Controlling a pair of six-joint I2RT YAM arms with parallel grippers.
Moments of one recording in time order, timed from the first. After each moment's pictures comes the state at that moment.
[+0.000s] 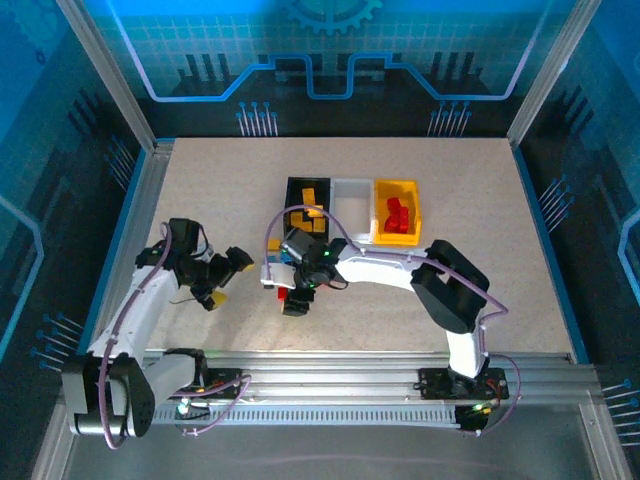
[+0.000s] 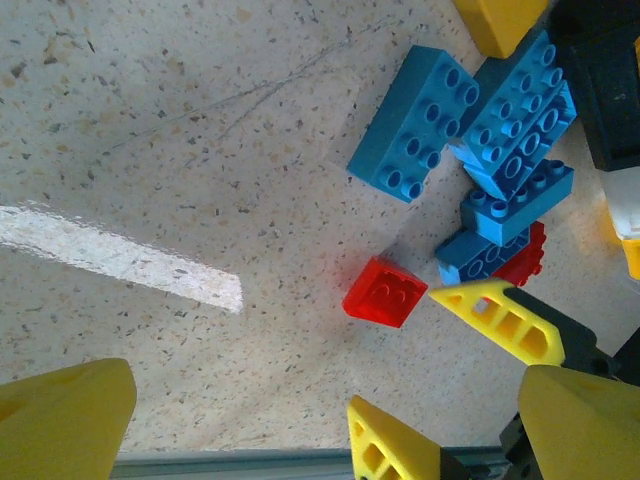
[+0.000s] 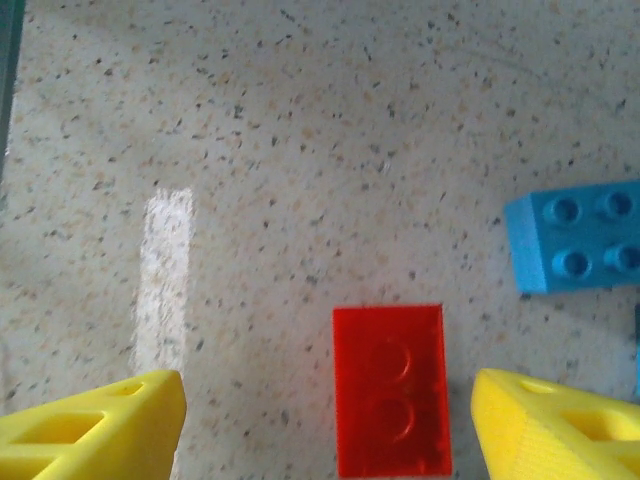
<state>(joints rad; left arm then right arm) 0.03 1.09 0.75 -0.91 0.47 -0.80 0.97 1.94 1.32 -0.46 -0.30 -0.52</state>
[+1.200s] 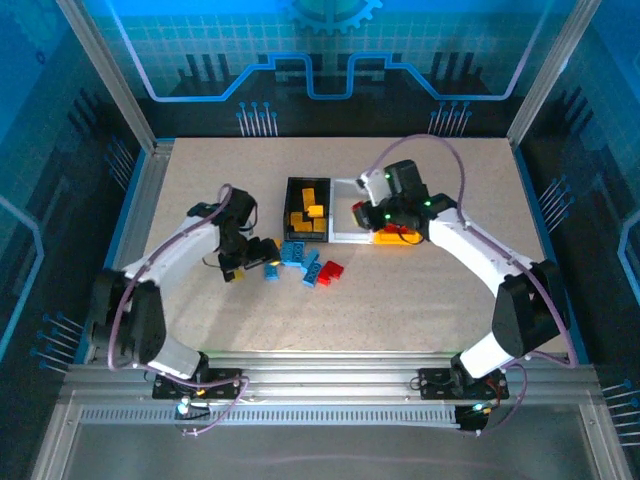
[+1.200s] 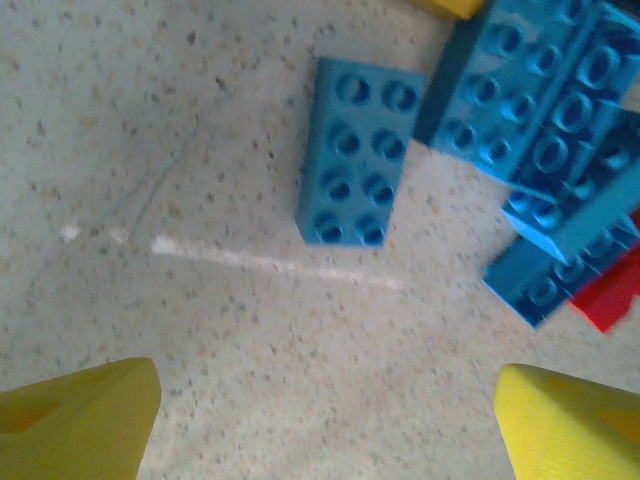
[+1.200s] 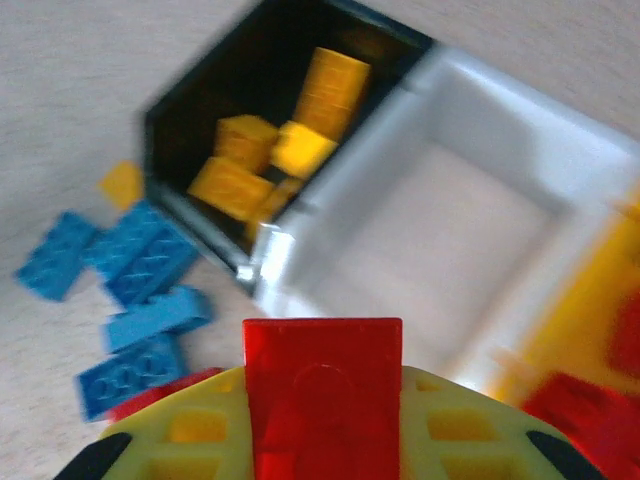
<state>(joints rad) -0.27 1.54 1.09 -0.98 0.20 -0.66 0.40 1.55 1.20 -0.48 -0.22 -0.03</state>
